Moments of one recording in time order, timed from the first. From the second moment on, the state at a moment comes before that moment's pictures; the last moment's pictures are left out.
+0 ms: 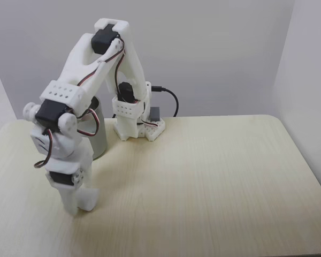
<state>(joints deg) 21.4 105.7 80.6 73.8 -6.5</state>
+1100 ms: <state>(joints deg) 32.5 77.4 102.0 102.8 -0.9</state>
